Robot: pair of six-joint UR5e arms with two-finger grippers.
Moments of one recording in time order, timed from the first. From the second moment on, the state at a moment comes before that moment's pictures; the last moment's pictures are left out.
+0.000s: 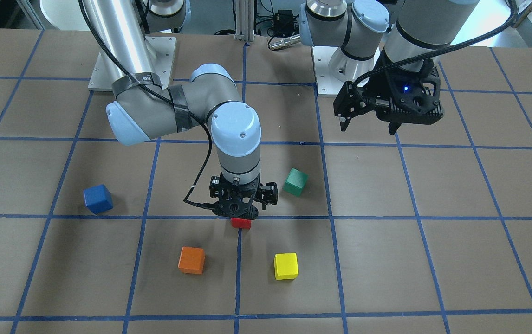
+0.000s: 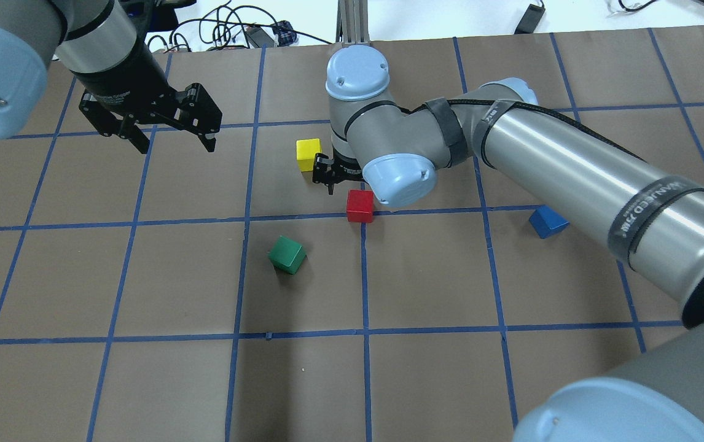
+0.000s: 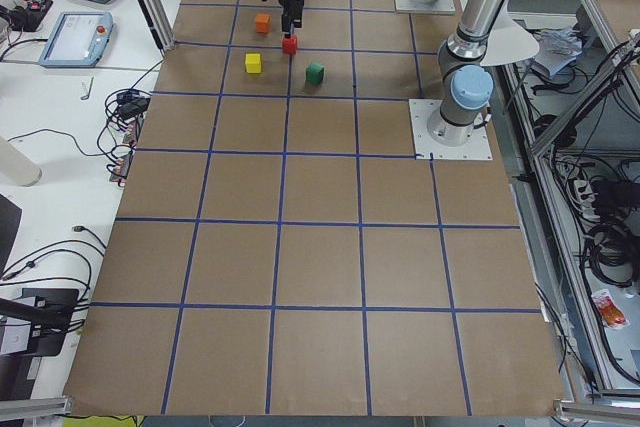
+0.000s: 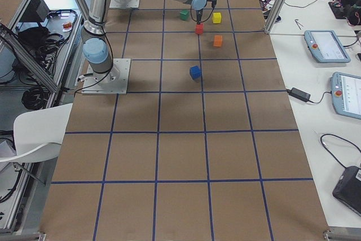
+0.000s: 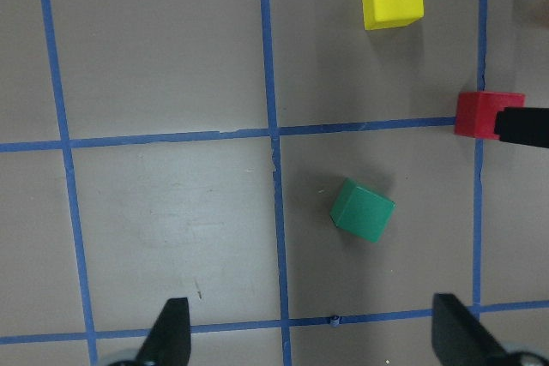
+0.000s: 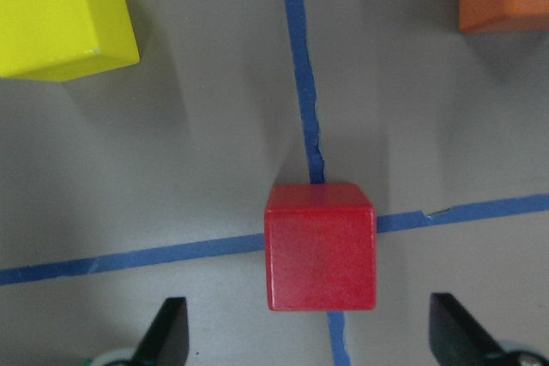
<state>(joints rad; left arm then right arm) -1.57 -1.60 -1.55 -1.56 1.55 0.04 1.96 -1.05 1.56 -2.10 -1.53 0.54</state>
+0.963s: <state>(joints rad) -1.58 -1.60 -1.56 -1.56 1.55 0.04 1.96 -0.97 1.55 -2.10 -1.53 0.53</state>
